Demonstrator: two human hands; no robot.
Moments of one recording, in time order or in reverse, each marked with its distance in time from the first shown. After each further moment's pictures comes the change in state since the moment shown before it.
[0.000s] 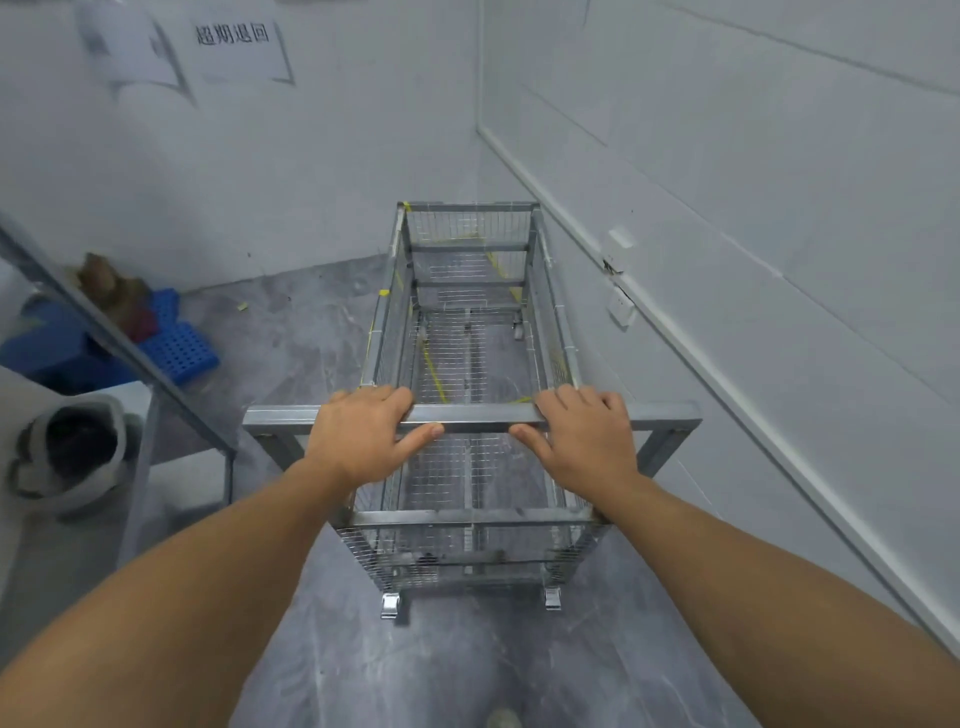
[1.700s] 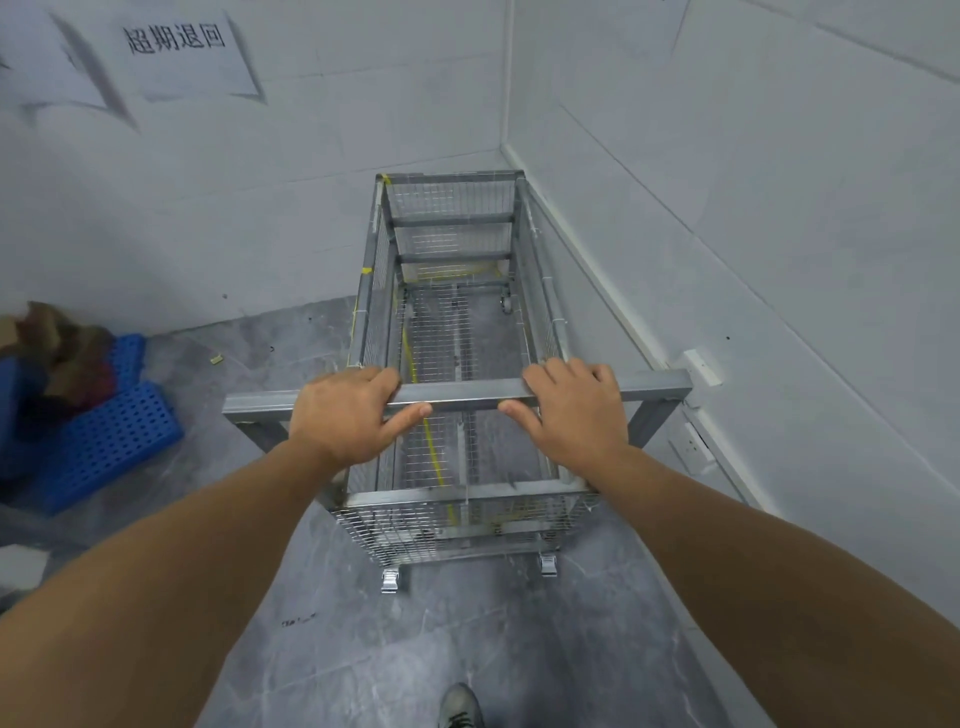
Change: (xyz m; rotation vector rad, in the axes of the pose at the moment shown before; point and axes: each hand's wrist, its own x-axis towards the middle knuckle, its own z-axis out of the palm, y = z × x) left_hand 0.447 -0.195 0.097 0.067 0.020 -0.055; right_hand 0.479 0.133 0.167 0.006 -0.033 -0.082
